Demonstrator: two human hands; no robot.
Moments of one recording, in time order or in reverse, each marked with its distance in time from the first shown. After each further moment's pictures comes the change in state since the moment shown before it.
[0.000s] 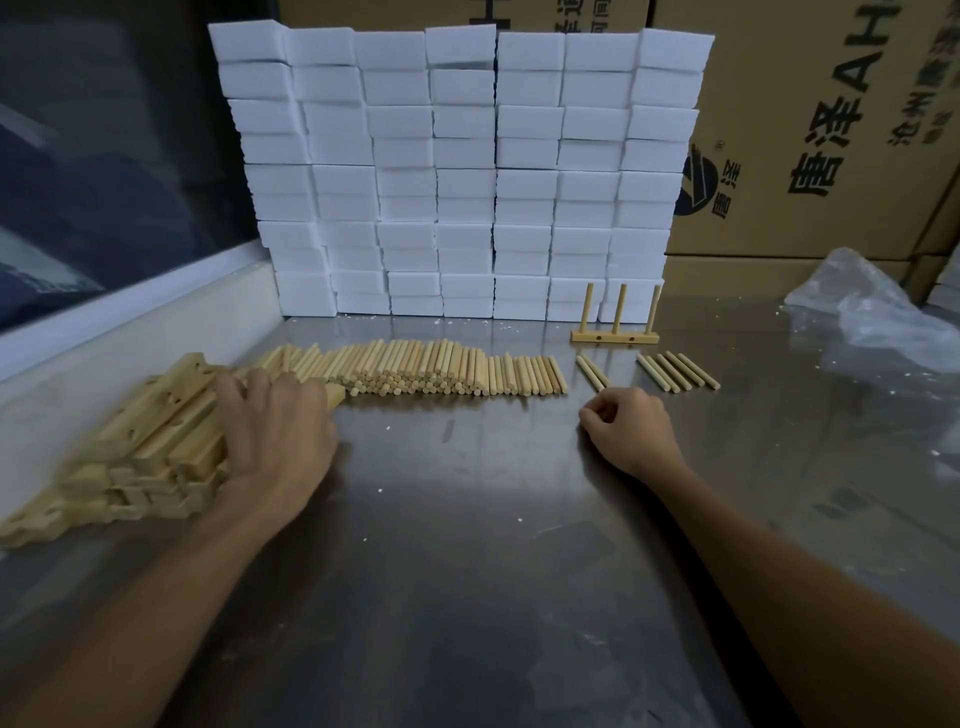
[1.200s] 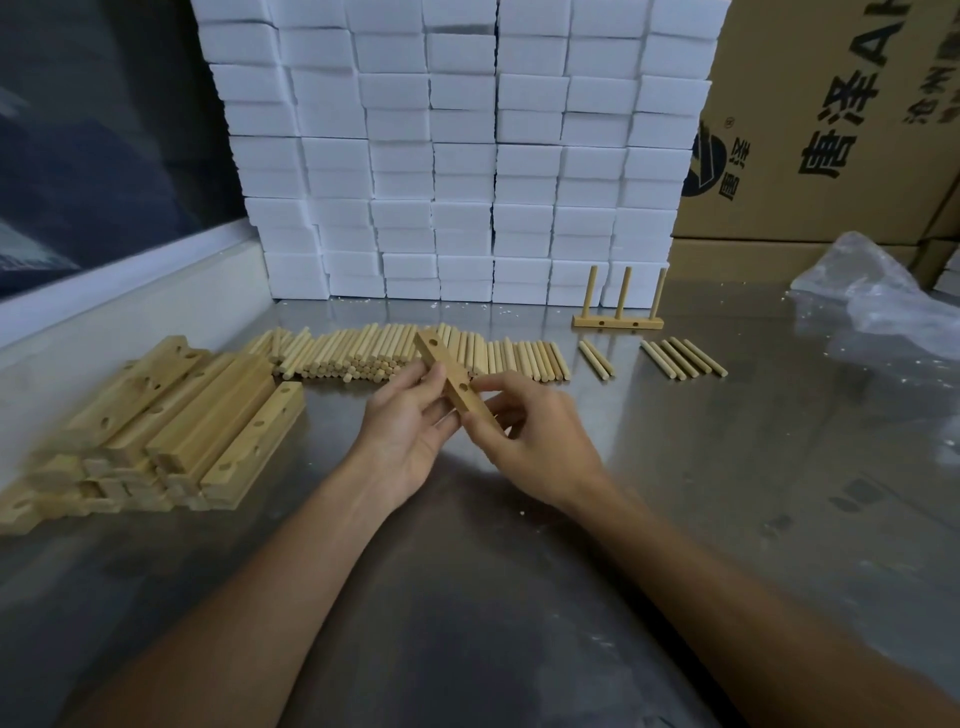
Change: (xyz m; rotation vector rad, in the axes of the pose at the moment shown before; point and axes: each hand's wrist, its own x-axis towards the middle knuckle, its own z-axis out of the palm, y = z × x) left_hand -0.001 0.093 -0.001 -2.438 -0.603 -0.577; right_hand -0.051 -0.089 0.029 0.407 -0.097 -0.366
